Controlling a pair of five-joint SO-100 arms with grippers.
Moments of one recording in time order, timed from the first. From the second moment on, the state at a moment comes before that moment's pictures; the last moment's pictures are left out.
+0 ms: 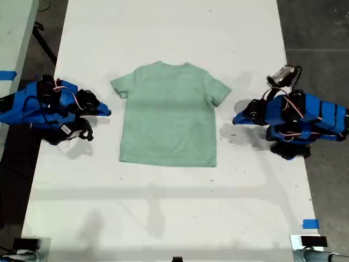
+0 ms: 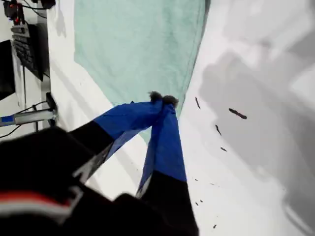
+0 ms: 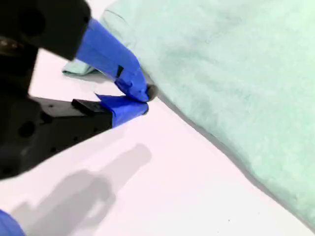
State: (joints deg) arm 0 -18.4 179.3 158.6 77.3 1.0; arm 1 12.7 175.1 155.9 66.9 4.7
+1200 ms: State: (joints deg) arm 0 -50.1 118.0 104.6 88.0 28.8; arm 1 47.4 108.8 81.2 90.1 -46.3
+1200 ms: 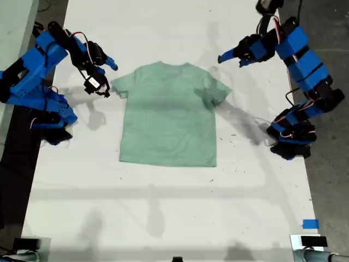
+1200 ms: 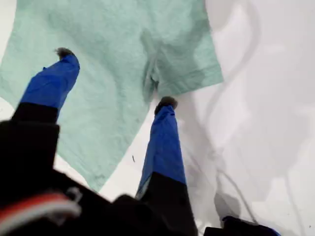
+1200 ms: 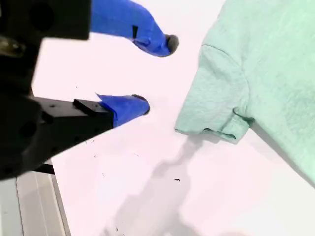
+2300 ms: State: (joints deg) arm 0 -50.2 117.0 104.6 87.5 30.0; arm 1 52.3 82.8 107.8 51.5 -58.2
